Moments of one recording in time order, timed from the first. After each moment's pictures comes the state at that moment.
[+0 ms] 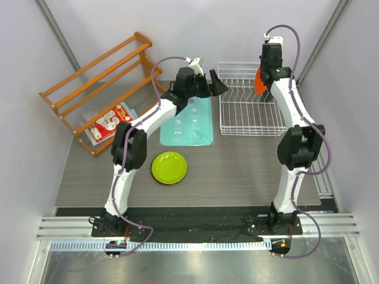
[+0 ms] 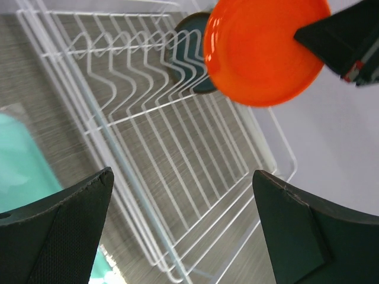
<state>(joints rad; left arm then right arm) -0.55 2.23 1.94 0.05 0.31 -0.61 0.10 2.08 2.10 -0.53 0.47 -0.05</state>
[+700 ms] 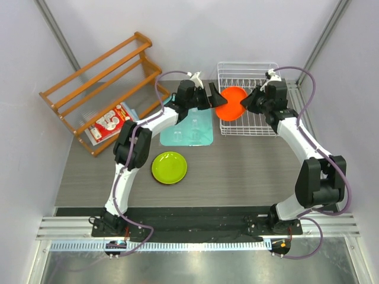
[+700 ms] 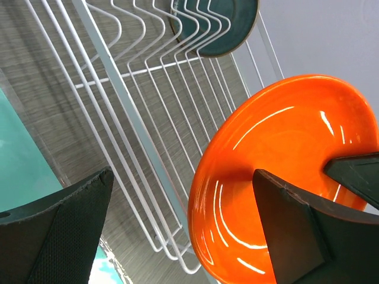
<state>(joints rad) -0.55 2.30 1.83 0.20 0.39 -0.71 0.12 1.53 1.22 -0.13 -0.17 0.45</state>
